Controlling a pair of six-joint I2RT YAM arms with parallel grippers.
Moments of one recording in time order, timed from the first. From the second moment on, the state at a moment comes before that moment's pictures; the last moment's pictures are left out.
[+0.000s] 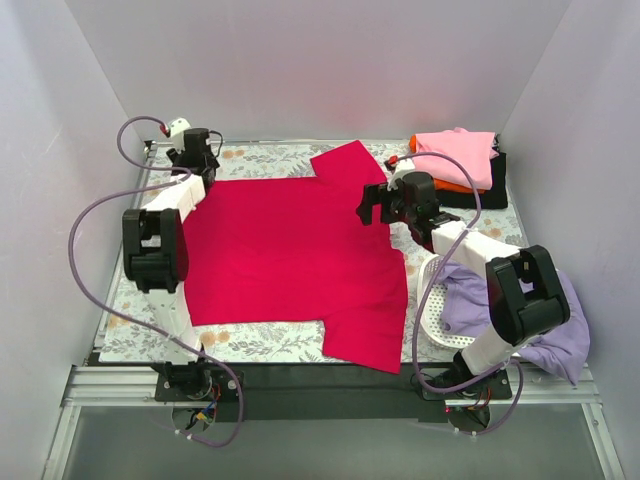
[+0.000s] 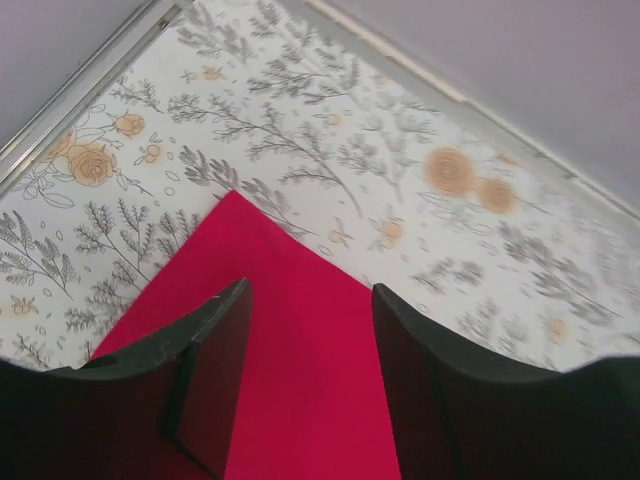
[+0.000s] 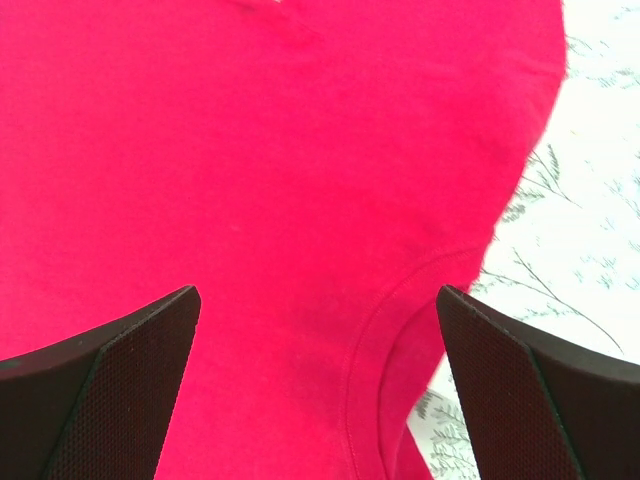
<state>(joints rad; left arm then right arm) 0.00 2.09 1.57 -0.02 -0.49 -0.41 0.39 1.59 0.95 0.18 -0.17 0.19</state>
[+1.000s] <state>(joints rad) -0.10 1.85 1.07 0.02 -0.35 -0.53 0.30 1.95 1.19 0.12 -0.14 0.25</state>
